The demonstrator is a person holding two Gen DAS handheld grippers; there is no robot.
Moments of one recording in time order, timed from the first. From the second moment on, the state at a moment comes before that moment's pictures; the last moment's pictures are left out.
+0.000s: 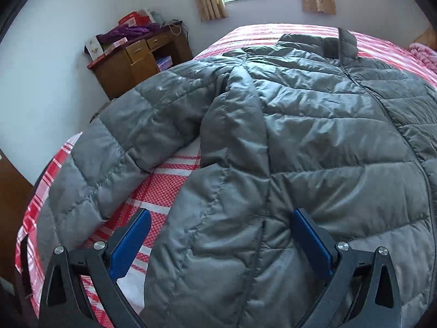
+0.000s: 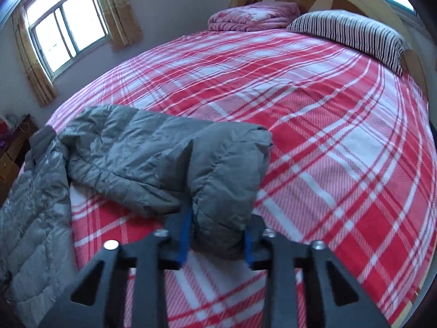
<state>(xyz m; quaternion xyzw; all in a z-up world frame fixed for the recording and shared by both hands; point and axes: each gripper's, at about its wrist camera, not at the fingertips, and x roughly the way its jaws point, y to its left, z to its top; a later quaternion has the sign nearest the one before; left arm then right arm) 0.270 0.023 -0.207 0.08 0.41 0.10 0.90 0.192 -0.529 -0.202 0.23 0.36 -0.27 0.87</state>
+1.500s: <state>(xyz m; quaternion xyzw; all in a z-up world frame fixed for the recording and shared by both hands) 0.296 0.045 -0.091 0.02 0.38 0.04 0.92 0.296 -0.243 -0.148 -0.07 0.28 0.02 0.96</state>
